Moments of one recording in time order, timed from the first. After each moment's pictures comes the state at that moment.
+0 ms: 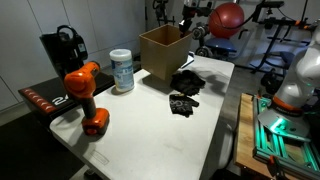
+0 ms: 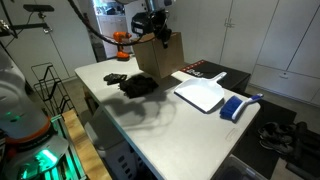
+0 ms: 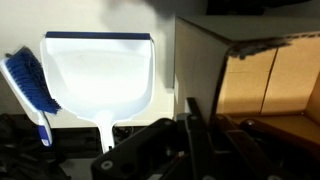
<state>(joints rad) -0.06 0.02 -0.08 -1.86 -0.08 2.11 0.00</state>
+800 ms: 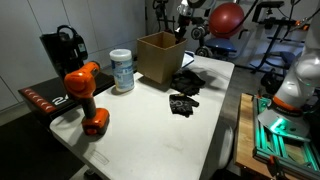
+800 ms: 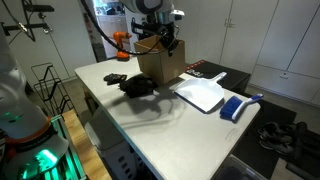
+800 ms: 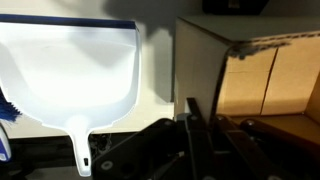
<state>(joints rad) -0.10 0.16 -0.08 -1.81 0.07 2.18 -0.17</state>
